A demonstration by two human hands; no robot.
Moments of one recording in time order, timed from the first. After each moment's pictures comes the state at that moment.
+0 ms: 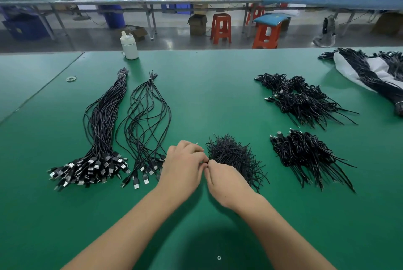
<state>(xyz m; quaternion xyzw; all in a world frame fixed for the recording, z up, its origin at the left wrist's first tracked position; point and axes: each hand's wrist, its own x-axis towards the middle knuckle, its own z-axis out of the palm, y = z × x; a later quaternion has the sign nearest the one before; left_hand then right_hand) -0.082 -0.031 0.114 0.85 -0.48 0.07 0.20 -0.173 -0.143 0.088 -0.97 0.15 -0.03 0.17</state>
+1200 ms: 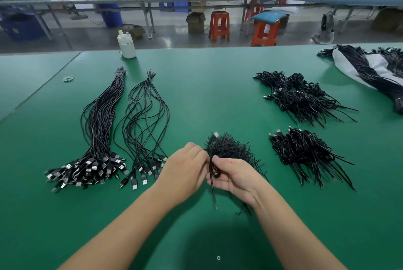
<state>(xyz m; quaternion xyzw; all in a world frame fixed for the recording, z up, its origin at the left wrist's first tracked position) -0.074 -0.031 0.105 0.76 -0.60 0.15 0.19 -0.181 -0.173 0.086 -0.45 0.25 -0.02 0.86</state>
